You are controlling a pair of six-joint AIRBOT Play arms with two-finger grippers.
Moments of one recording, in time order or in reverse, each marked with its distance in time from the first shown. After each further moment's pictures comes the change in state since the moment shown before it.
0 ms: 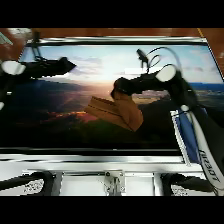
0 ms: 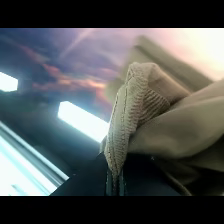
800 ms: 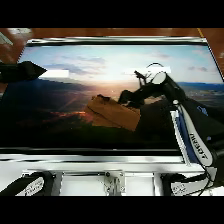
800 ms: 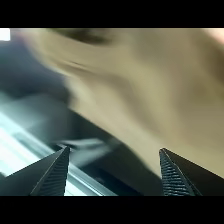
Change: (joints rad) left arm 0.168 0.268 -0.040 0.155 -0.308 -0.010; right arm -0.123 -0.154 -0.005 -0.086 0.250 0.018
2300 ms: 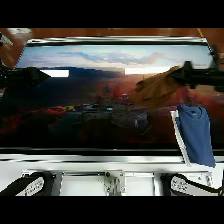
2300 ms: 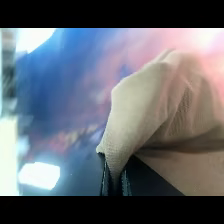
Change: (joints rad) left arm 0.000 0.003 -0.054 -0.007 -0.005 -0.015; right arm -0.581 0.271 0.010 0.237 0.014 -0.107
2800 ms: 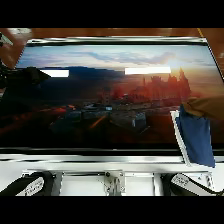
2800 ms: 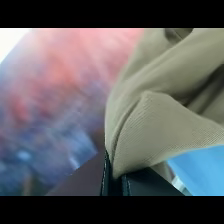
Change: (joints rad) left arm 0.000 0.000 0.000 0.000 0.001 0.000; right arm -0.482 0.087 0.126 -0.393 0.358 0.119
